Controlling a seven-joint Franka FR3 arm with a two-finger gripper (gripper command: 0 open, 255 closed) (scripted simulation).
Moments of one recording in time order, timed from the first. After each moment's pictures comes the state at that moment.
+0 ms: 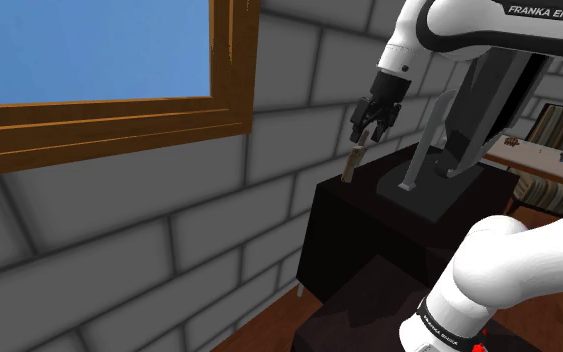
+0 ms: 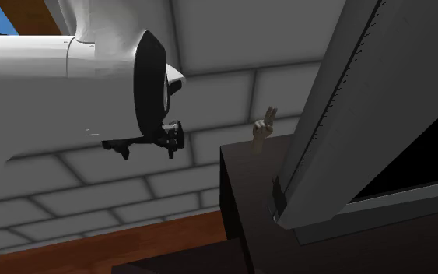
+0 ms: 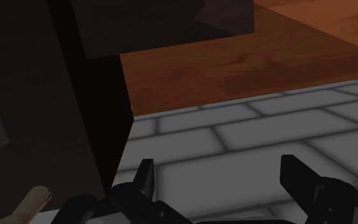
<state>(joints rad) 0.00 -0.78 -0.02 -2.31 0.08 1.64 0.10</state>
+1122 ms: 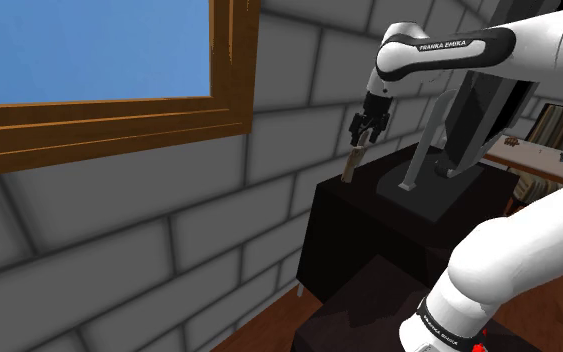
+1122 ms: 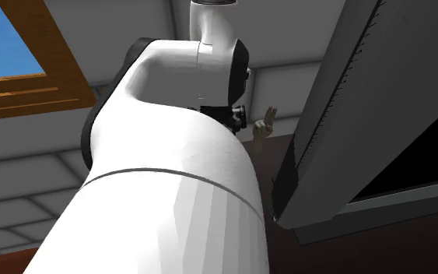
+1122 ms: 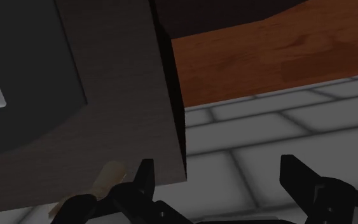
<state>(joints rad) -0.09 -0.43 -0.22 -2.21 -0.09 1.84 -0.12</state>
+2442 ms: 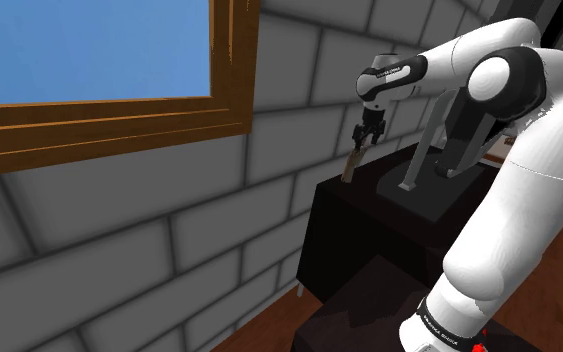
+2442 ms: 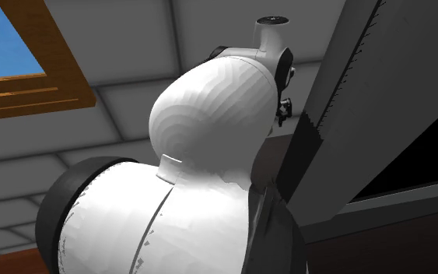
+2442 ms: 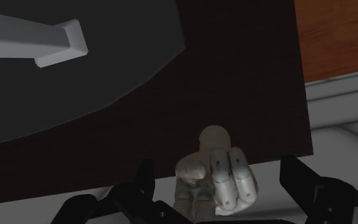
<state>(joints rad) -0.19 0.06 -0.38 -1.88 -0.09 2.00 -0.33</state>
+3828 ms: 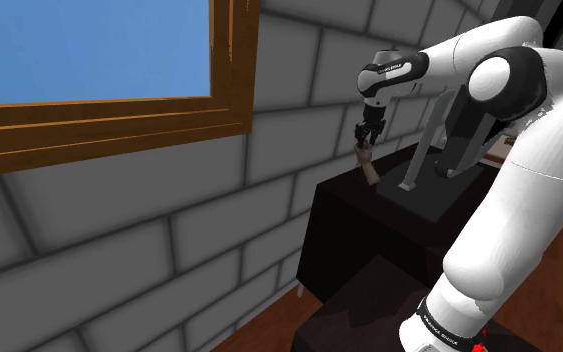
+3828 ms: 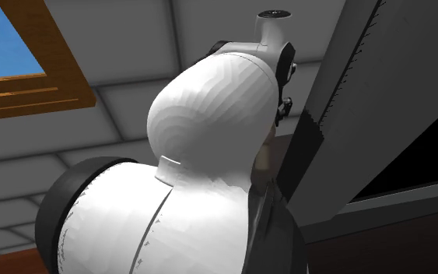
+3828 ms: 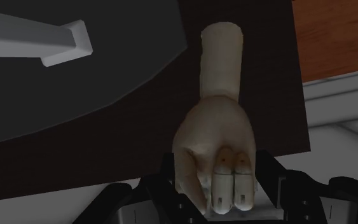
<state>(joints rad) -0.19 0.06 -0.38 -1.86 -0.09 1.97 -0.34</state>
